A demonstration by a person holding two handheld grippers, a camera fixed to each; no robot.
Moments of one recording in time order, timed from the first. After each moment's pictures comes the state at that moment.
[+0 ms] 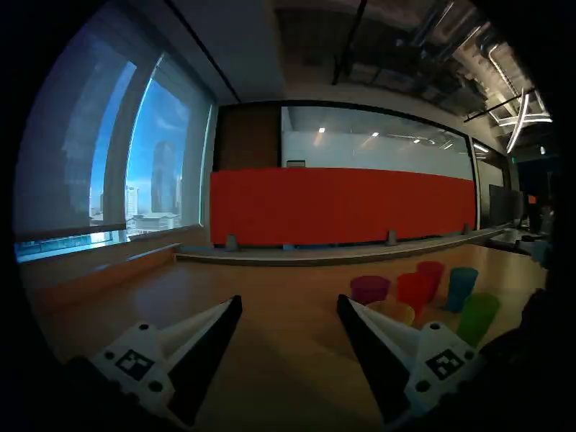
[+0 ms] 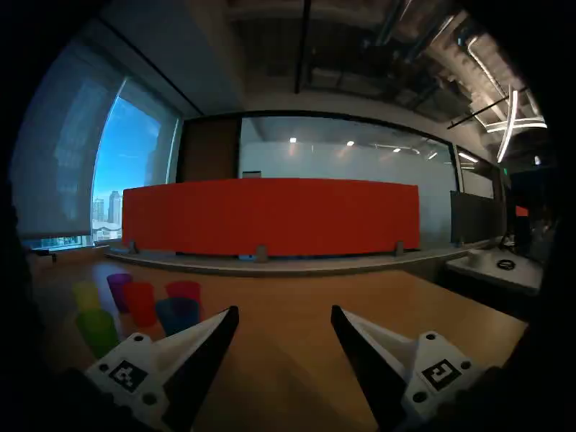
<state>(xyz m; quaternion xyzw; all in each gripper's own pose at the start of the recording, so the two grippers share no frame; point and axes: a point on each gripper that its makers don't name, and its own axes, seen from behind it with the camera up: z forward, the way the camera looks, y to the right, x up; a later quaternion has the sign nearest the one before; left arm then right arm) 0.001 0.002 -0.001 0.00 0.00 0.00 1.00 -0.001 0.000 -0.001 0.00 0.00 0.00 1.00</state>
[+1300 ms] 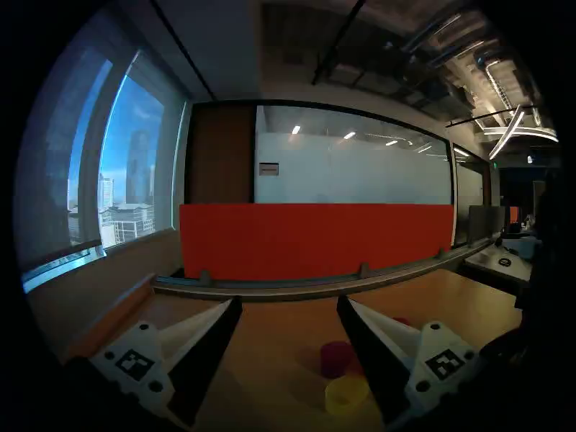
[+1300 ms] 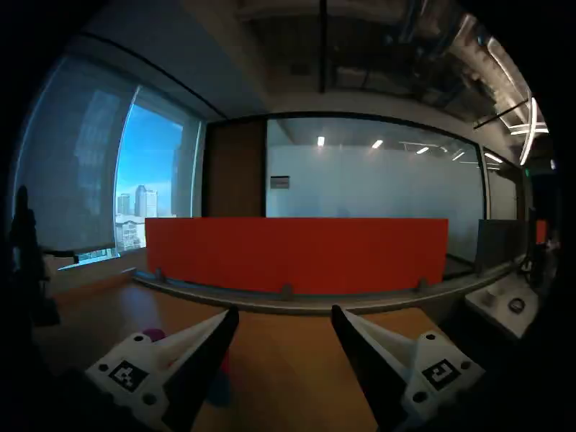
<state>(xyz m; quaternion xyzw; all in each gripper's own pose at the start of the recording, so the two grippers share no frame) 0.177 0.026 0.028 -0.08 -0.02 -0.01 1.00 0.182 -0.015 0.022 0.08 -0.02 0.00 1.00</state>
